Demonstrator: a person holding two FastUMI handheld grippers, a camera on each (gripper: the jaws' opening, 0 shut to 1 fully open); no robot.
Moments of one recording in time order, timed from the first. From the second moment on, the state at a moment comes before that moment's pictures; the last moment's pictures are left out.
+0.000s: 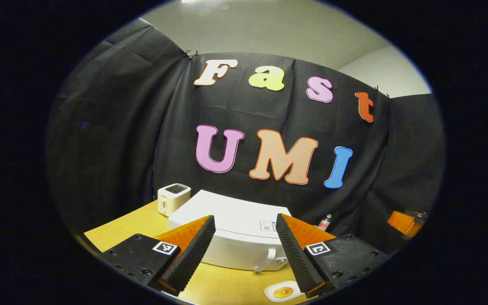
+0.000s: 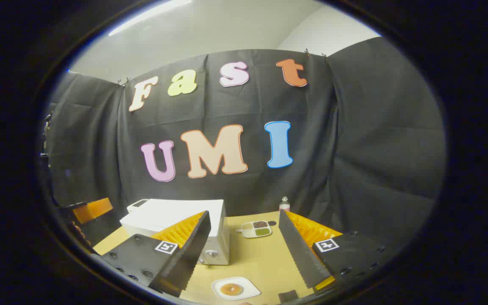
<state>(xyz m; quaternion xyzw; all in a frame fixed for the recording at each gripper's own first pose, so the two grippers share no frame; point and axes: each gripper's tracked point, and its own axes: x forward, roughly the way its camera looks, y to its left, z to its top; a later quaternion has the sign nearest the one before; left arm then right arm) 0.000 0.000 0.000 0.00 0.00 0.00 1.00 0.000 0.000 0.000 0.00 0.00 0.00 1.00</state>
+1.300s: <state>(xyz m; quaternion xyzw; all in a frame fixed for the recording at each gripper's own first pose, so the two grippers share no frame) 0.024 0.015 -0.070 0.04 0.07 0.03 1.00 0.009 -0.052 -0.021 -0.03 0.04 -0.06 1.00</state>
